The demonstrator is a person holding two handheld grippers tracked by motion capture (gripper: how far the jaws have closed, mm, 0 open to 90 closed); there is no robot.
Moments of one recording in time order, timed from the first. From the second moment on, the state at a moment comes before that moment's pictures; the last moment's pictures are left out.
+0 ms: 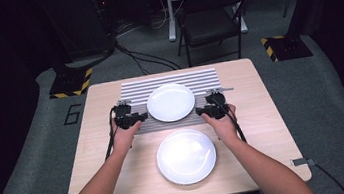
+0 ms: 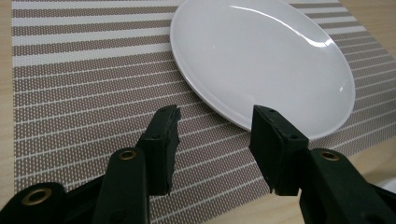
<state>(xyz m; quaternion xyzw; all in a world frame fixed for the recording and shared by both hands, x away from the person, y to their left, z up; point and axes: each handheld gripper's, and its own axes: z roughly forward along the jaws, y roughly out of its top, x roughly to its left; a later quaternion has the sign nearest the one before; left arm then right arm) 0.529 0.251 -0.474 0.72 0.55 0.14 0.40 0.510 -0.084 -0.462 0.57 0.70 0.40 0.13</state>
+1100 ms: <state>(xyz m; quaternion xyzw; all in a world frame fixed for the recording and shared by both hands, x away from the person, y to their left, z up) 0.464 0.268 -0.485 0.74 0.52 0.14 0.40 0.447 -0.114 -0.472 0.56 0.70 0.42 0.15</state>
